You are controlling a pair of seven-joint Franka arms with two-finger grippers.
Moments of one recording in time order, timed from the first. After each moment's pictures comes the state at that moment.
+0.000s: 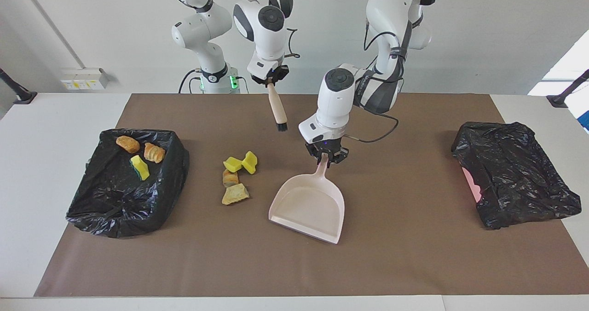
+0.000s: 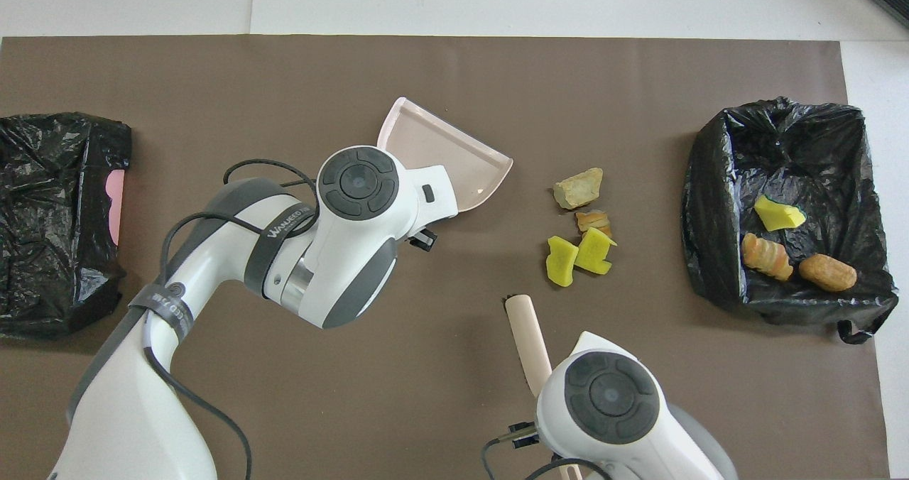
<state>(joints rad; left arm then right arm) -0.59 0.30 0.00 -1.76 0.01 2.08 0.02 0.60 -0.28 0.02 -2.33 0.13 1.76 0.36</state>
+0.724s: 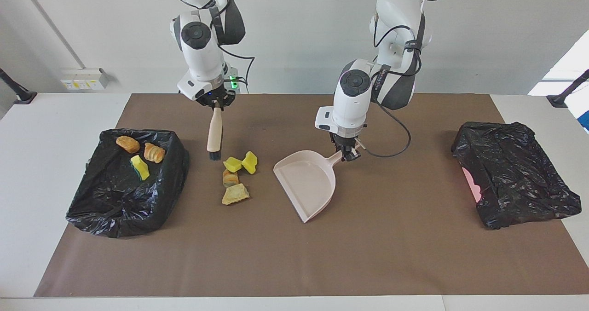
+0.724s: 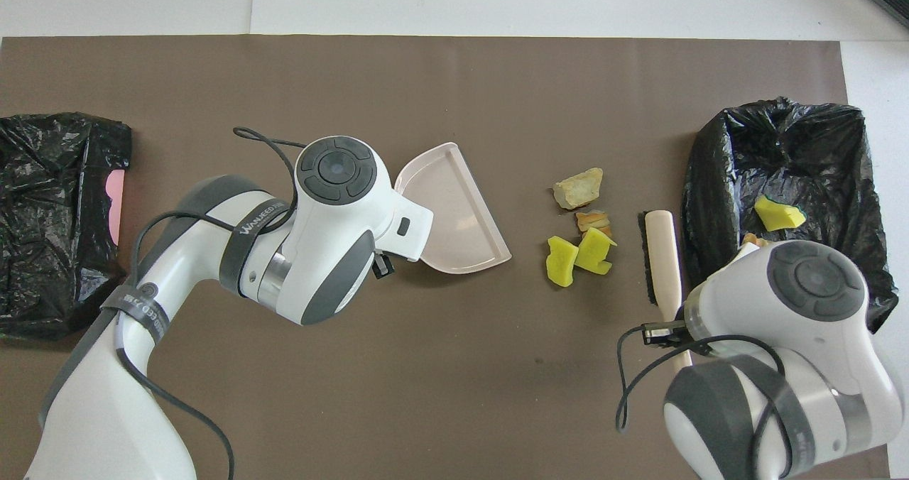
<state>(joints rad) -0.57 0.28 0.00 -1.79 0.01 1.99 0.68 0.17 -0.22 0.02 -2.31 -0.08 1.87 0.19</state>
